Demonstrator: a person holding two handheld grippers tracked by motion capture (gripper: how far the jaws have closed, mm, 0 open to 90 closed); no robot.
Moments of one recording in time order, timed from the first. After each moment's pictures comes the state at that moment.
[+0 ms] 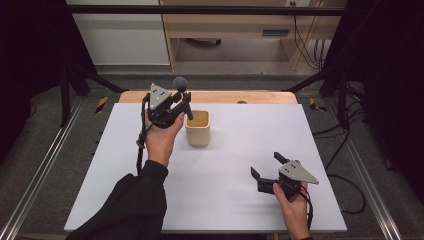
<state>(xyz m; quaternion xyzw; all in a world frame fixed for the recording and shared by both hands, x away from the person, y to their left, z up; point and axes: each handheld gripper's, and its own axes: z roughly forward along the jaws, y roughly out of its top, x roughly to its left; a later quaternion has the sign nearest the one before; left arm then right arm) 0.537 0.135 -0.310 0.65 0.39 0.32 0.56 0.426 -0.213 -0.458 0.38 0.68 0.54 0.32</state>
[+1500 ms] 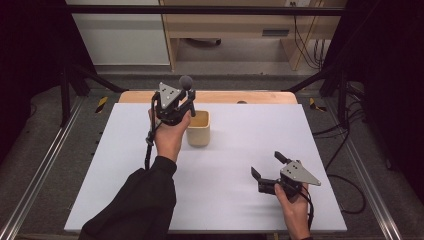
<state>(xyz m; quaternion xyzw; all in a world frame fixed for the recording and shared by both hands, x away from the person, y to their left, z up) 0.551 0.120 -0.321 0.65 0.40 0.35 0.55 0.424 -0.215 -0.456 0.36 0.68 0.56 0.32</state>
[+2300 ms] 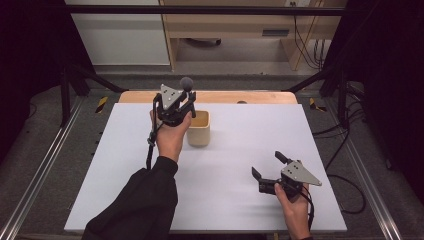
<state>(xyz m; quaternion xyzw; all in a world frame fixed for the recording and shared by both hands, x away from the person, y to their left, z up) 0.555 0.119 -0.330 0.65 0.40 0.35 0.54 0.424 -0.217 -0.456 0.36 0.67 0.56 0.32</state>
